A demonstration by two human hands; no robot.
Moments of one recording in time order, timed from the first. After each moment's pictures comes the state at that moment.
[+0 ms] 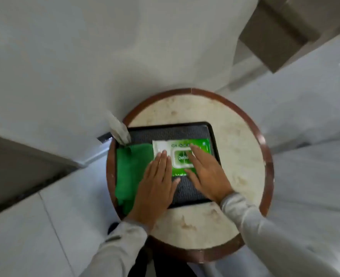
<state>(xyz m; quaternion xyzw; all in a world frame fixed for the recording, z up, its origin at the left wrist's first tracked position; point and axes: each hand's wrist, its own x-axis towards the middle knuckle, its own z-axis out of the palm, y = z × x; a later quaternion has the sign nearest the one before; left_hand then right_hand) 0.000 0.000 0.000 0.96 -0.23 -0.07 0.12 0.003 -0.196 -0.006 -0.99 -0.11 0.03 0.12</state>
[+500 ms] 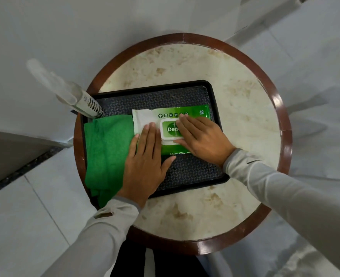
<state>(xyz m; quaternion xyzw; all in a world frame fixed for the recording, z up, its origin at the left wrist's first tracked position) 0.017 -0.023 -0.095 0.97 -0.22 -0.09 0.03 0.049 -0.233 -0.072 -0.95 -0.30 -0.07 -0.05</state>
